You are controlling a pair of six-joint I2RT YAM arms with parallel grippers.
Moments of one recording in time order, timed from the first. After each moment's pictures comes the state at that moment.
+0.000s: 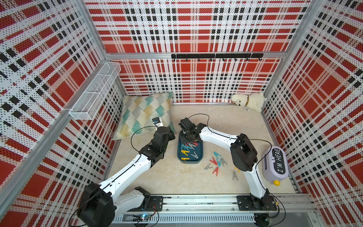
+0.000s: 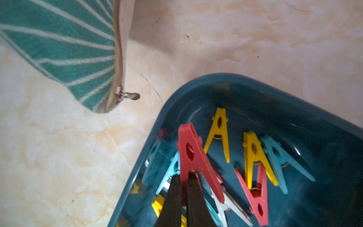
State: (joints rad) left arm -0.52 1.13 0.74 -0.04 -0.43 -0.60; right arm 0.85 2.18 1.79 -0.62 0.04 0.43
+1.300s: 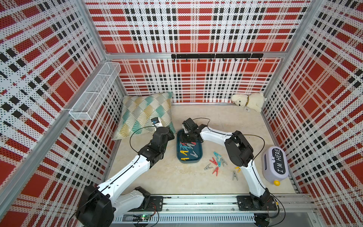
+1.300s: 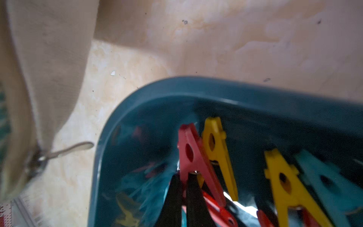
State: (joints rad) left arm -0.52 1.11 0.74 -0.05 -0.45 -0.61; right arm 0.76 2.27 1.74 -0.46 -0.17 0.59
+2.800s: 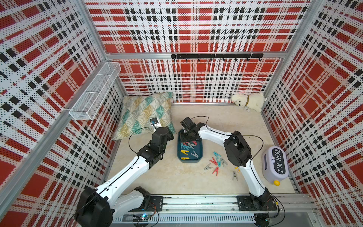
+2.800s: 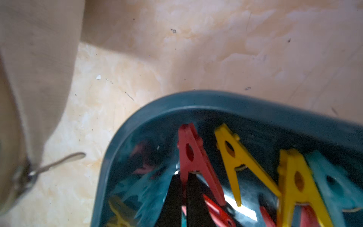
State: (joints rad) left arm -0.52 1.09 0.74 -0.08 -0.48 -0.61; right arm 0.77 2.30 1.84 -0.57 -0.11 0.56
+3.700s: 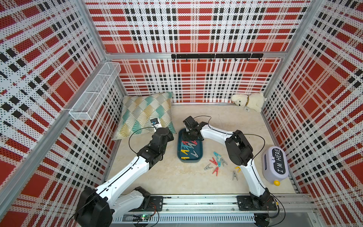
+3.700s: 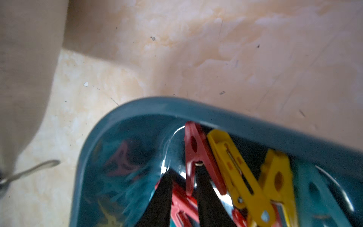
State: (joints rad) left arm -0.53 1.09 0.75 -0.10 -0.48 -0.61; right arm 0.75 2.26 1.79 -0.55 -0.12 0.55
